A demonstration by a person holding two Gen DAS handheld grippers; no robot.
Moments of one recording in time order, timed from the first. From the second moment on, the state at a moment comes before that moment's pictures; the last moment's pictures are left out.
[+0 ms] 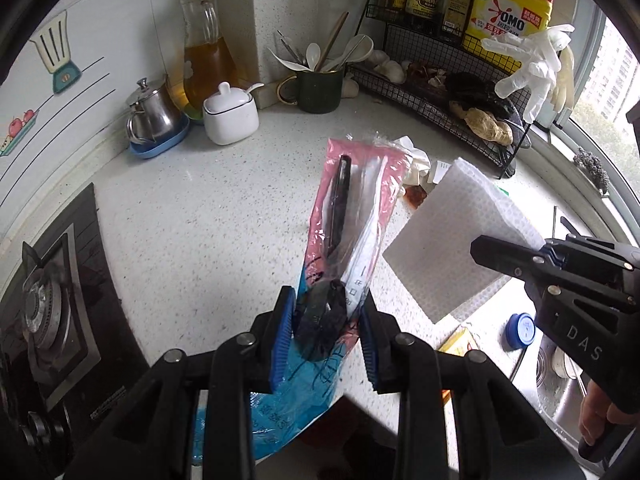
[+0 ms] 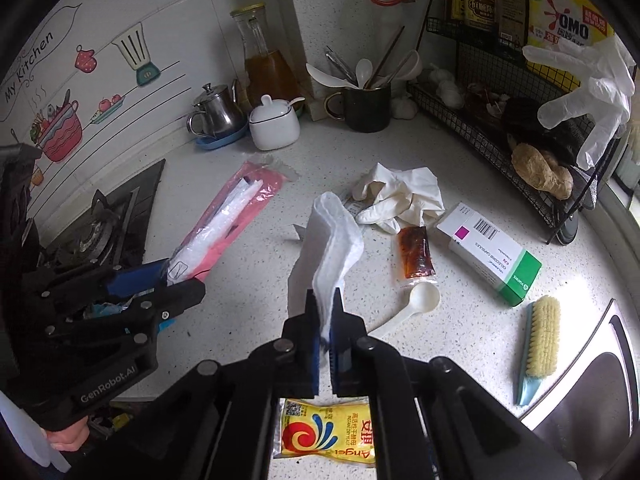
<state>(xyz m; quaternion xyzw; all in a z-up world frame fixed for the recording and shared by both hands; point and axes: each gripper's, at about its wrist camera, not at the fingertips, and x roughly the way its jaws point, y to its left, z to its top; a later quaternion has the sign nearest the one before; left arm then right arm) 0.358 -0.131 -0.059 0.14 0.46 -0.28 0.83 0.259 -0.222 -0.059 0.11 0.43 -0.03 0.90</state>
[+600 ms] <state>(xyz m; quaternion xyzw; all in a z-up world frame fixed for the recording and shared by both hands) 0.244 0.028 -0.051 0.10 0.47 -0.21 0.85 0.180 -0.092 -0.054 0.05 0.43 0.05 0.90</state>
